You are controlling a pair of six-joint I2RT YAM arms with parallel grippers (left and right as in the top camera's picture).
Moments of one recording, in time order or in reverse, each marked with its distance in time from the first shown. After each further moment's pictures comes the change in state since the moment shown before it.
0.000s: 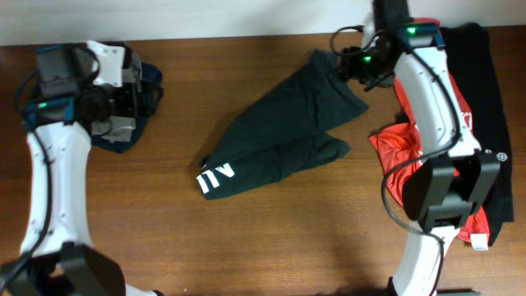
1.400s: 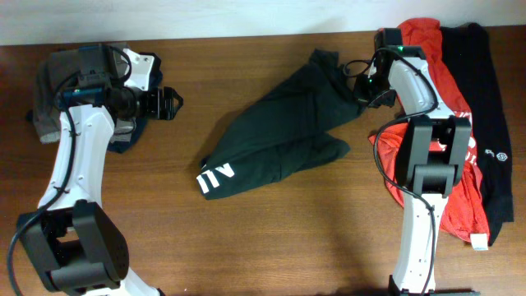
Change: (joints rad) left arm -0.064 0.142 0.000 0.020 -0.021 0.003; right arm -0.092 0.331 0.003 0.122 0.072 0.029
